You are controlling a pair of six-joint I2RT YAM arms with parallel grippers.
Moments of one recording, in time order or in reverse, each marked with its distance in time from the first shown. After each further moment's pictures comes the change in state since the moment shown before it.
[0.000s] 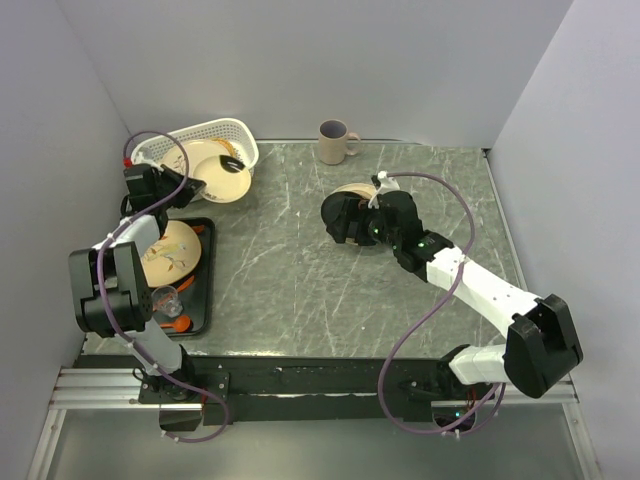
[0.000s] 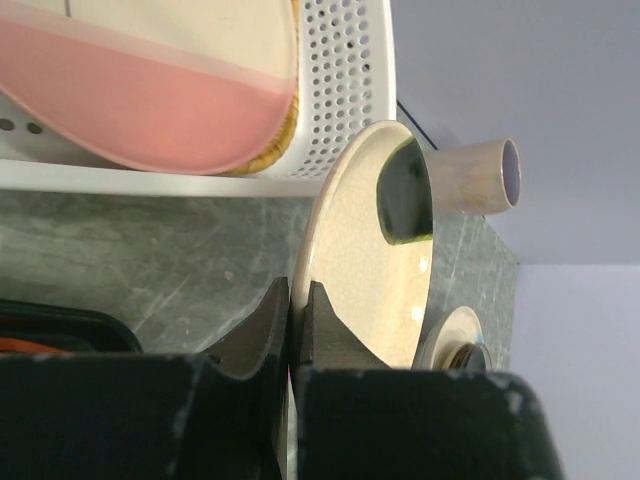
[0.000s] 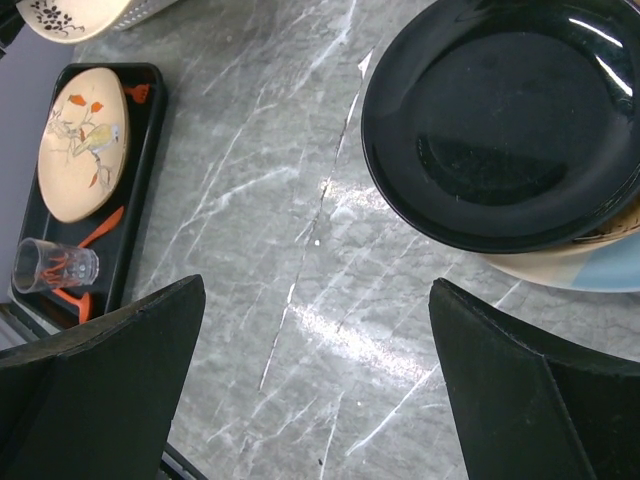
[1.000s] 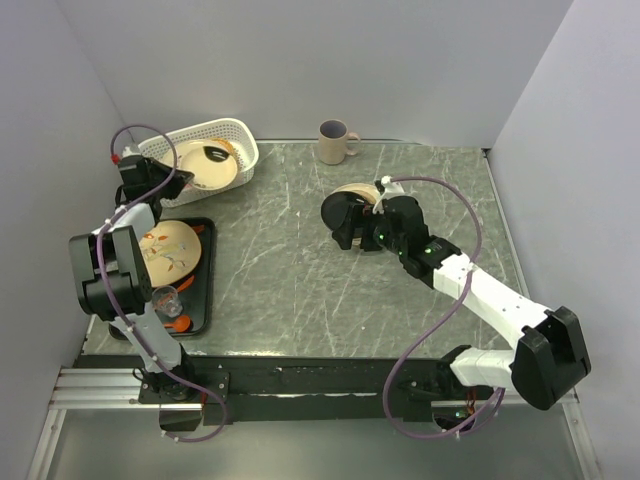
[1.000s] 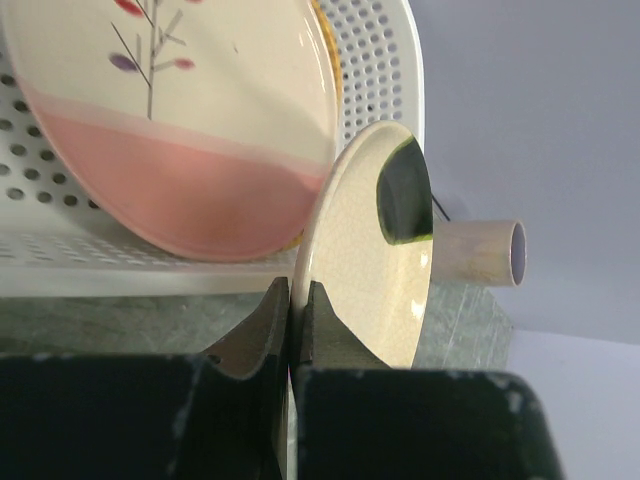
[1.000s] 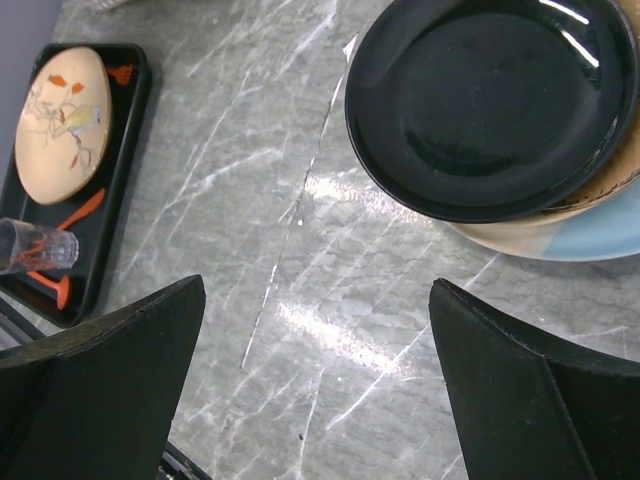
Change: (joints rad) left arm 0.046 0.128 0.134 -0.018 -0.071 -0.063; right arm 0.000 -0.073 -0.034 -0.051 0.014 -0.041
